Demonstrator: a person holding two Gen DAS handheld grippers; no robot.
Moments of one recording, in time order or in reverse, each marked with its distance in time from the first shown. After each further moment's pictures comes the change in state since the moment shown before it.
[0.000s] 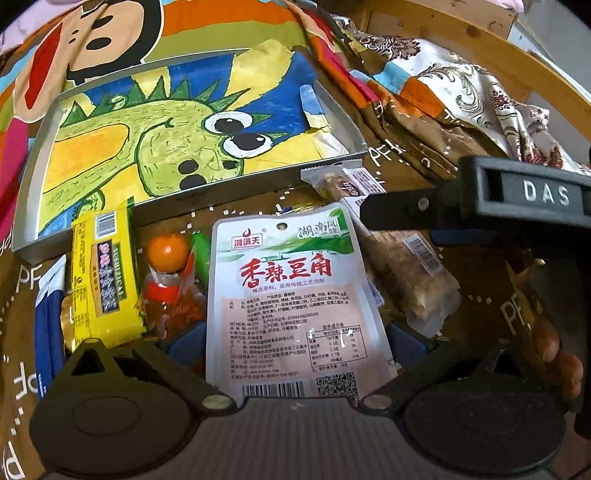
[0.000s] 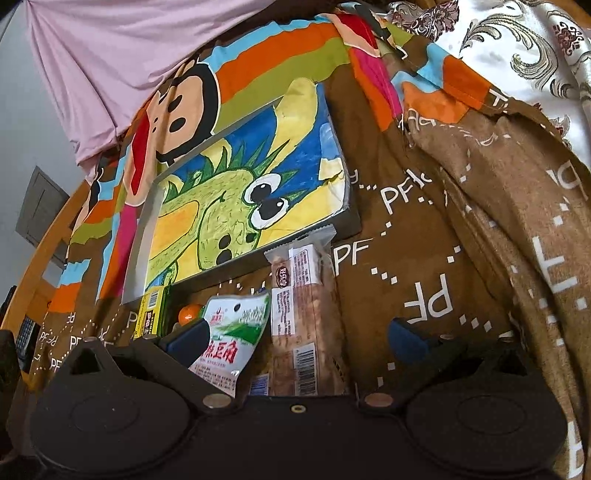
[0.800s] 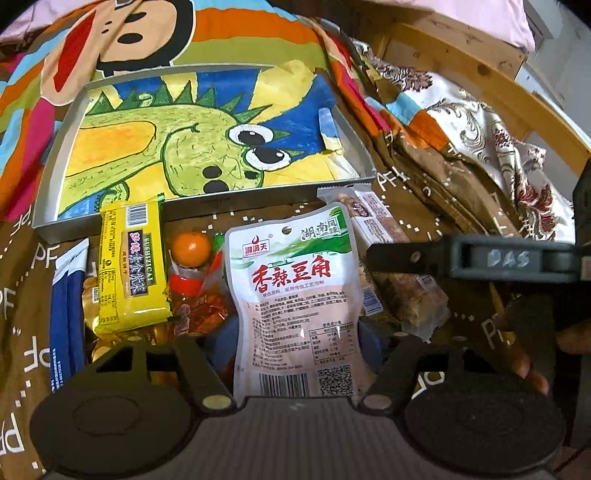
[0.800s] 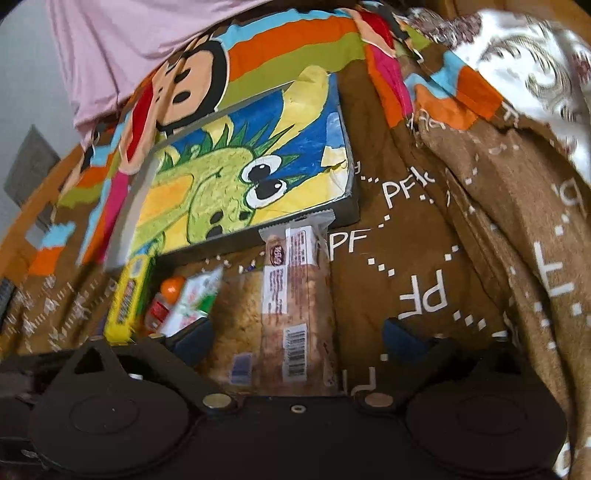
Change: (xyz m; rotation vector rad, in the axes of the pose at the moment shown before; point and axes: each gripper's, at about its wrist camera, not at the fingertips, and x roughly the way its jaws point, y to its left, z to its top) left arm -0.027 0.019 -0.012 -0.098 -0.070 -0.042; right arm 0.003 0.014 -0.011 -0.147 0.024 -0.087
